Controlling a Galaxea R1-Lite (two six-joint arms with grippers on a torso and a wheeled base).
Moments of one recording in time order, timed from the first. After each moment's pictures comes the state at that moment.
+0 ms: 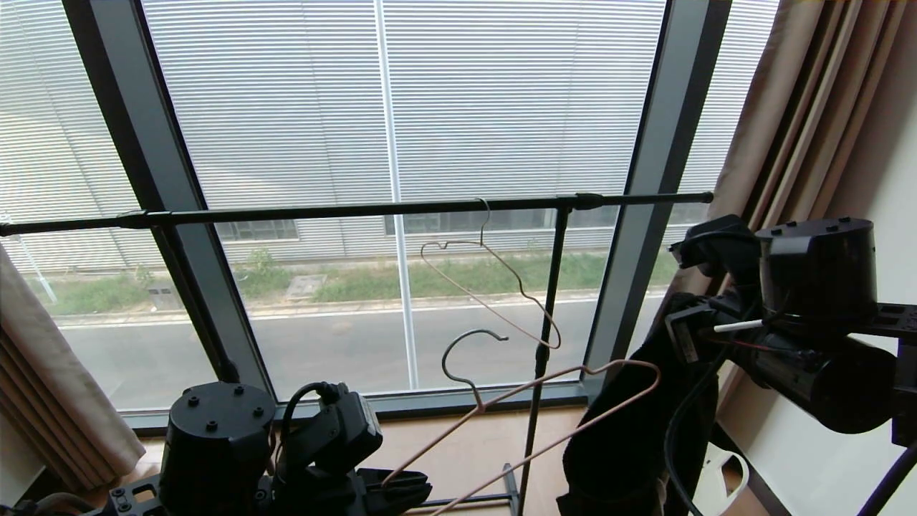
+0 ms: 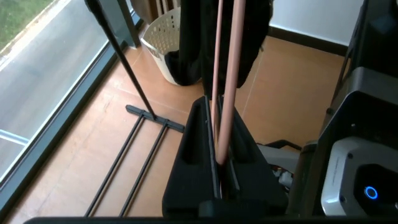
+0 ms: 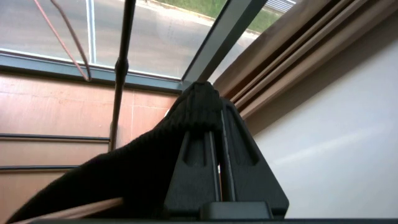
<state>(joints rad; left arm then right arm) -0.66 1.71 -0.25 -0.96 -0.41 0.19 0.54 1.57 -0.77 -0.31 -0.66 -0.08</state>
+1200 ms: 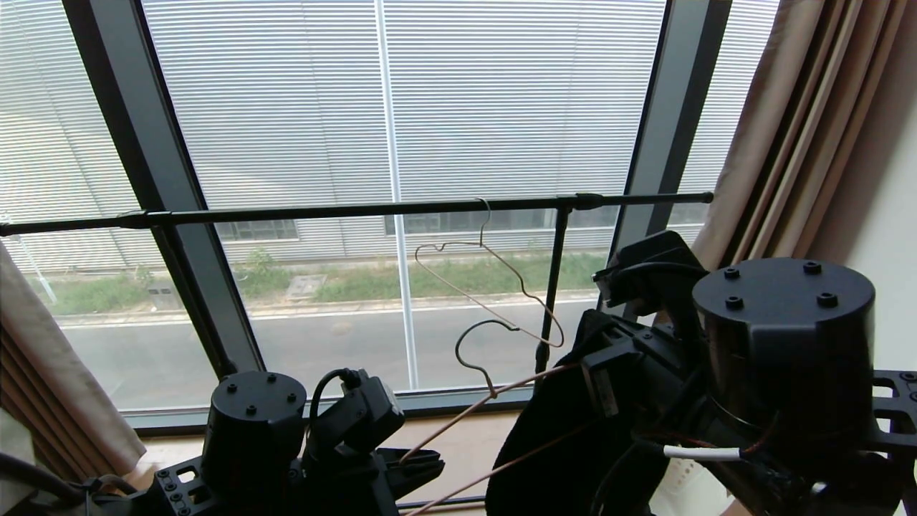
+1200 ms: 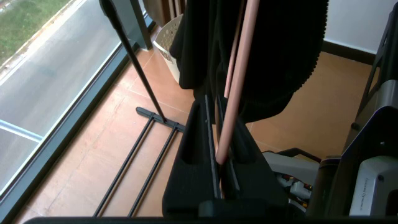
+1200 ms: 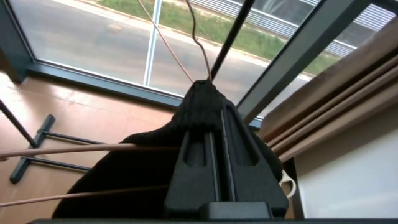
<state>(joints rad) -0.66 1.80 -0.30 -1.02 -0.36 0.19 0.98 1.59 -0.82 -0.31 -0.83 0.09</state>
